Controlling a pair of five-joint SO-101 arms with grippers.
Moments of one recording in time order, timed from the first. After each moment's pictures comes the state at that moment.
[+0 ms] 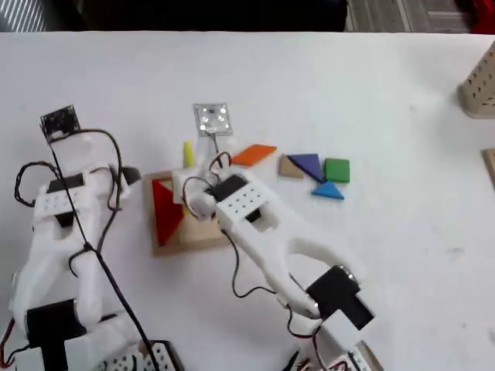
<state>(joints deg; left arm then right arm) -20.4 -12.9 46.4 40.5 10.7 -42.3 5.4 24.7 30.7 -26.8</state>
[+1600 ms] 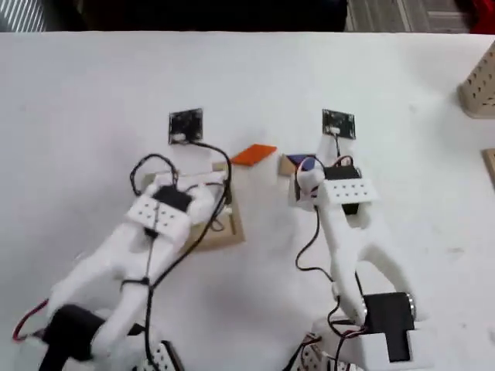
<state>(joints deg) 18.9 -16.6 48.1 36.6 31.3 -8.9 -8.7 38.3 51.4 -10.7</state>
